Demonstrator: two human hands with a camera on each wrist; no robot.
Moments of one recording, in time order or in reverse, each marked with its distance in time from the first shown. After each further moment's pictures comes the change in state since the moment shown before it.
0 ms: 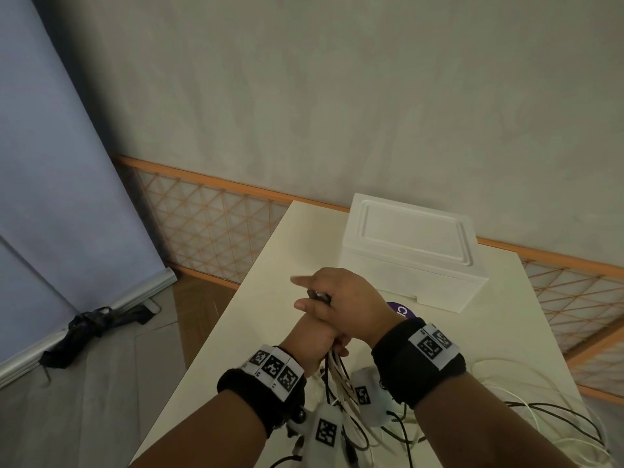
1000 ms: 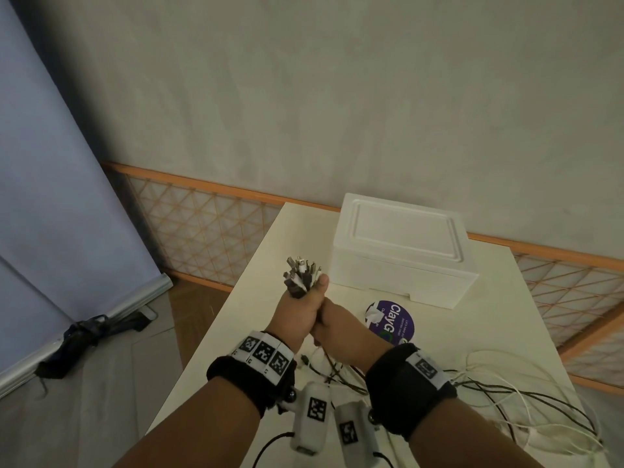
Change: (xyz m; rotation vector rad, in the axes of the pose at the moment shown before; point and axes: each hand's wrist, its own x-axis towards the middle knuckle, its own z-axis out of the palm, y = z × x) left_hand 0.025 0.011 -0.010 -0.140 0.283 0.026; right_hand -0.028 -0.004 0.023 0.328 -0.154 0.412
